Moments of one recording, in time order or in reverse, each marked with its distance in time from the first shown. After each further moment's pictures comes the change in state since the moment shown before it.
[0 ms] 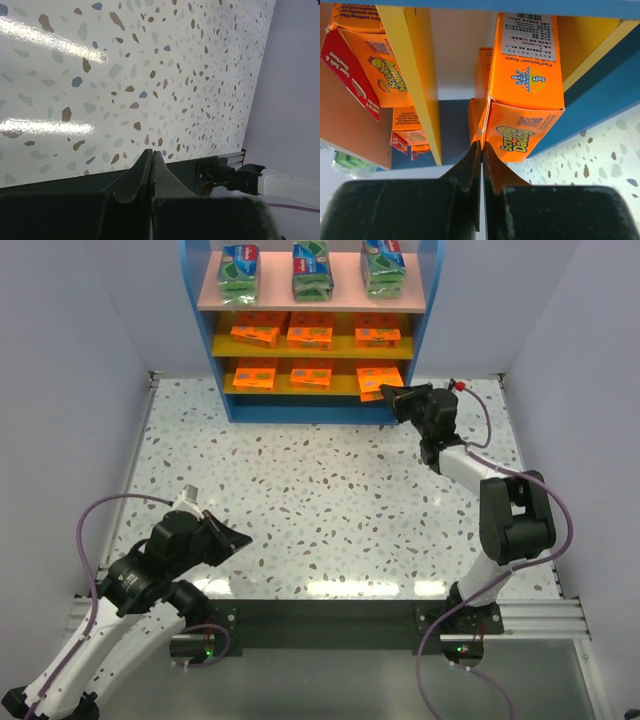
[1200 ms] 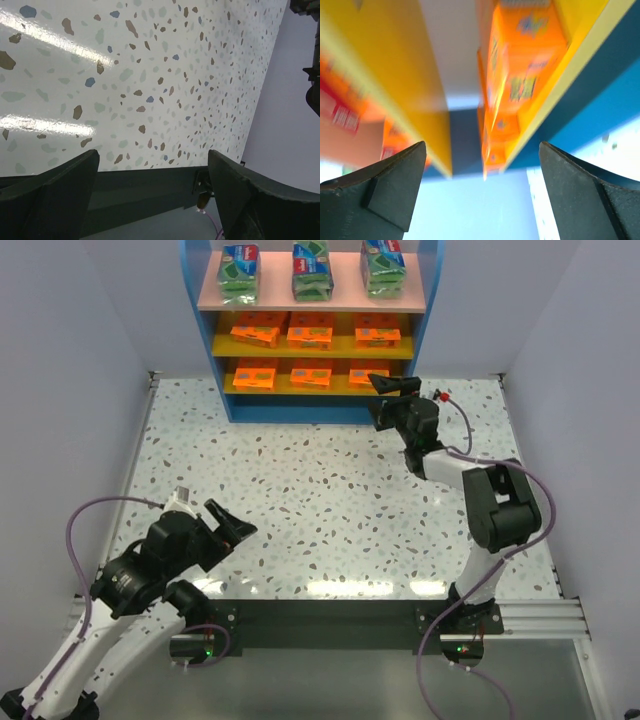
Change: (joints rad) left arm 0.000 -0.012 0.042 -0.088 -0.058 -0.053; right arm 0.092 0.159 0.038 0.164 0.158 0.143
